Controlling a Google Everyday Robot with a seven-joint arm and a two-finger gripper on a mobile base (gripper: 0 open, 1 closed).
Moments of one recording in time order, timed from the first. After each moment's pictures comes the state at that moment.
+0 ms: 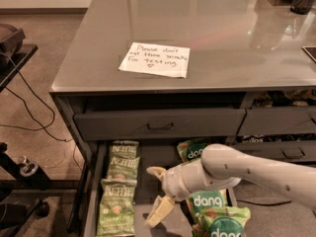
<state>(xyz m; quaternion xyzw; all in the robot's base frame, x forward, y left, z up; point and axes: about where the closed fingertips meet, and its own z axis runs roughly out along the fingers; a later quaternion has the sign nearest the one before) 0.401 0.036 0.553 -0.58 0.65 0.40 0.27</state>
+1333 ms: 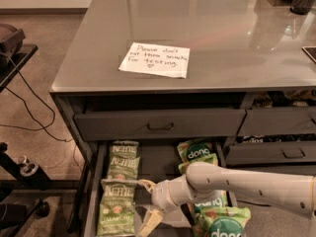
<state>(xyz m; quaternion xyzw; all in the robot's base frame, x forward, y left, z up) 0.395 0.073 0.464 -0.60 0.63 0.40 0.29</state>
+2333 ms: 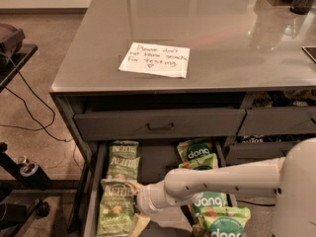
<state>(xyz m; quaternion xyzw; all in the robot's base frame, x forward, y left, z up) 0.406 0.110 0.424 -0.70 0.58 0.28 0.31</state>
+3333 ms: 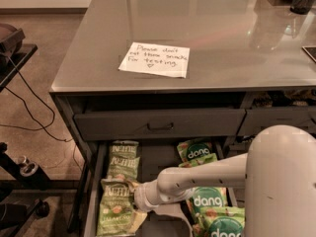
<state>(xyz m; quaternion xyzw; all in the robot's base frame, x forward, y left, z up) 0.432 0.124 0.377 -0.71 0.58 0.26 0.30</state>
